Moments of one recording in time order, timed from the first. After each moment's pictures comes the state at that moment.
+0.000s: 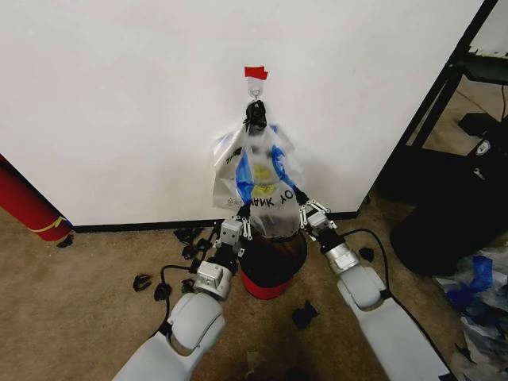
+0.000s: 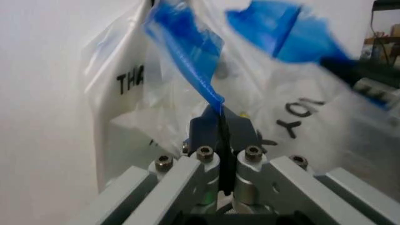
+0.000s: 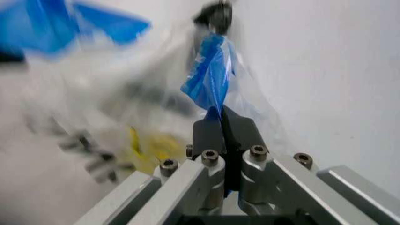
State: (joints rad) left arm 1.14 -1.18 0.00 -2.01 -0.13 -0.02 -0.28; right arm -1.05 1.20 0.25 1.67 0.05 0.49 -0.09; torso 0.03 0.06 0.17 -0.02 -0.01
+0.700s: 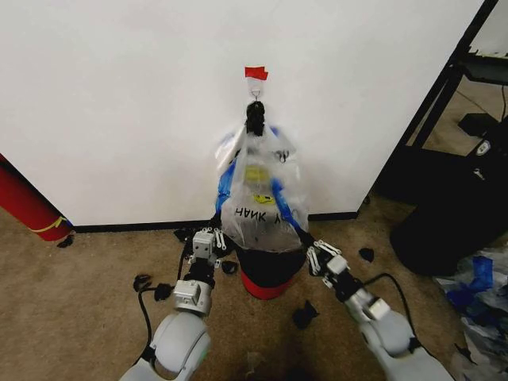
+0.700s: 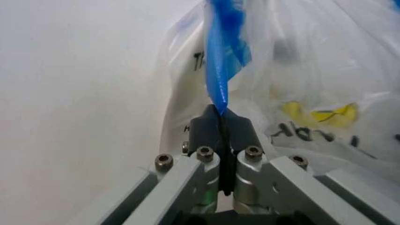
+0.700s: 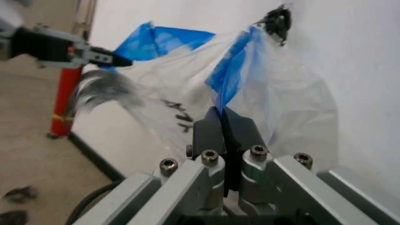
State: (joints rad) left arm 1.33 -1.20 -0.13 -2.07 -0.09 -0.08 -0.36; right arm -1.38 1.14 0.44 1.78 0.22 0.66 -0.50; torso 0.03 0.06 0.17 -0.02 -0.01
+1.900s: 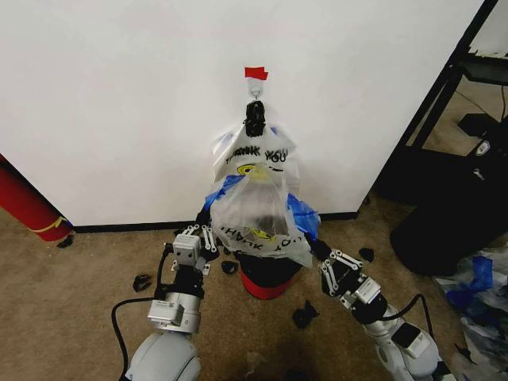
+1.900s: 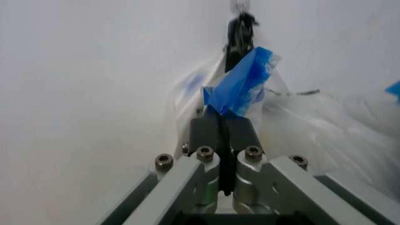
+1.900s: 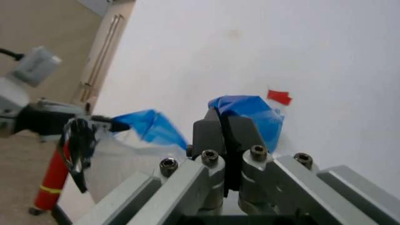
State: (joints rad) left arm 1.42 -1.18 -0.14 -2.25 -0.08 -0.07 -0.39; right arm -1.43 1.18 0.47 1.97 0.31 0.75 -0.52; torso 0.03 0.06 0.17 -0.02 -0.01
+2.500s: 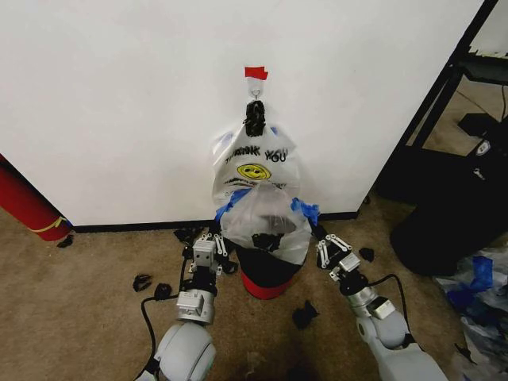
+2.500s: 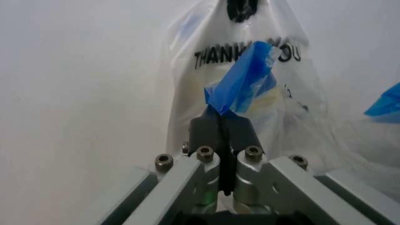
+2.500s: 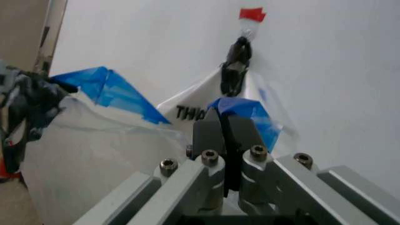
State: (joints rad) left arm 1.36 -1.24 -0.11 -2.06 -0.02 -0.09 -0.39; right arm -1.25 1.23 0.39 1.63 0.25 0.79 -0.43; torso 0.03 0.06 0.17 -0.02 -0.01
